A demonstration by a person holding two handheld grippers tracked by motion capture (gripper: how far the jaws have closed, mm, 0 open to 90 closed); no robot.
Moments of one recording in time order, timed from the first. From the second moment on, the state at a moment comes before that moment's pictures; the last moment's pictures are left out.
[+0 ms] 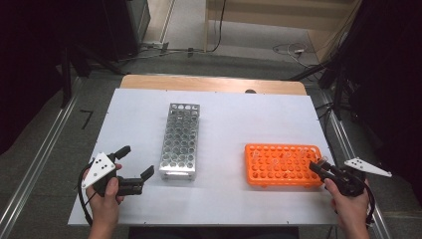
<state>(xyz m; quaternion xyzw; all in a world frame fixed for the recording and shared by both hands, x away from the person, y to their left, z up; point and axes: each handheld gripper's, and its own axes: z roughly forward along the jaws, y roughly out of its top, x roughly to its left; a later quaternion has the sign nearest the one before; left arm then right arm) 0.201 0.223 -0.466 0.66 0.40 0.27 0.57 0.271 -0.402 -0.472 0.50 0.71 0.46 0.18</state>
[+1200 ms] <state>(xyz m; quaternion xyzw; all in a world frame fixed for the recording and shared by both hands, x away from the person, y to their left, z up) 0.199 0.212 -0.462 0.67 0.38 0.28 0.57 0.264 -0.402 -0.460 0.48 0.72 0.46 0.22</state>
